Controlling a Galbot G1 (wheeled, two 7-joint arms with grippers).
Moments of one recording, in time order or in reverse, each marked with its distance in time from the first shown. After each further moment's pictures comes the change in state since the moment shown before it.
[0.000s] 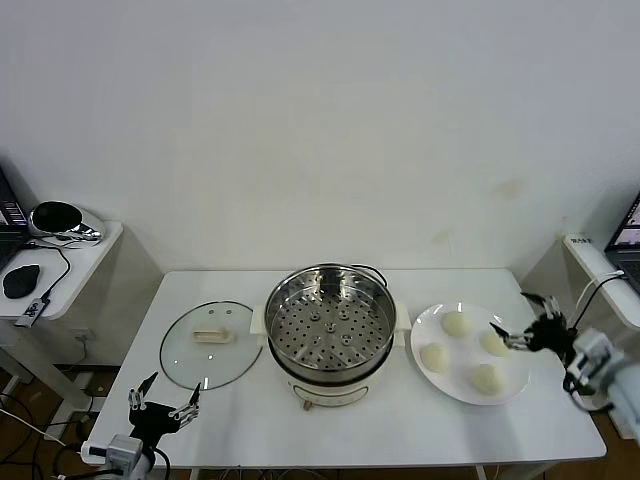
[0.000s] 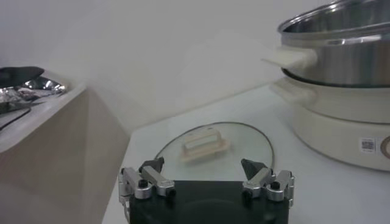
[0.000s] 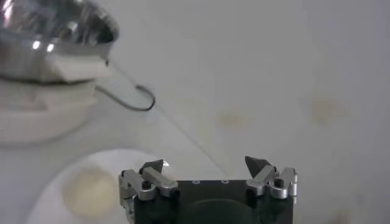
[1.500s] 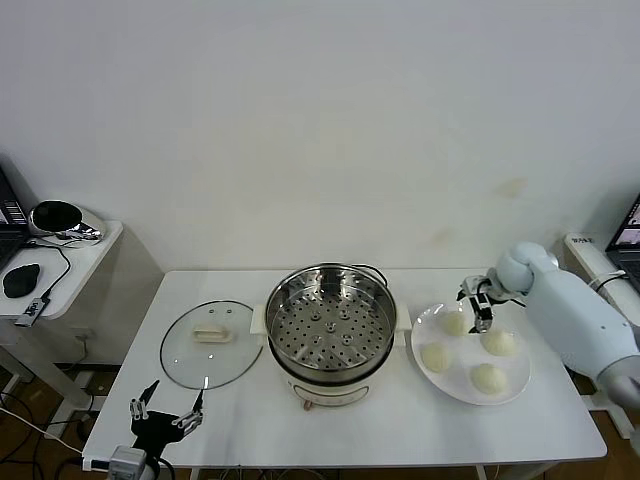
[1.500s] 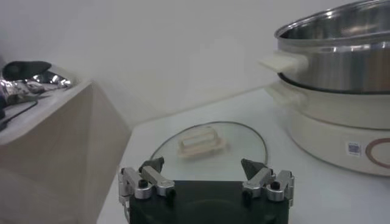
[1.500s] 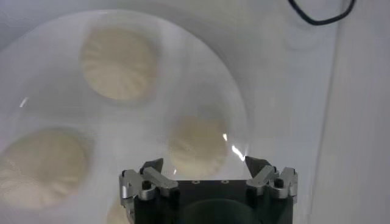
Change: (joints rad) left arm 0.041 -0.073 -0.001 -0.038 0.029 0.002 -0.008; right arm 0.819 0.344 -0.905 -0.787 -0.472 0.239 -0.339
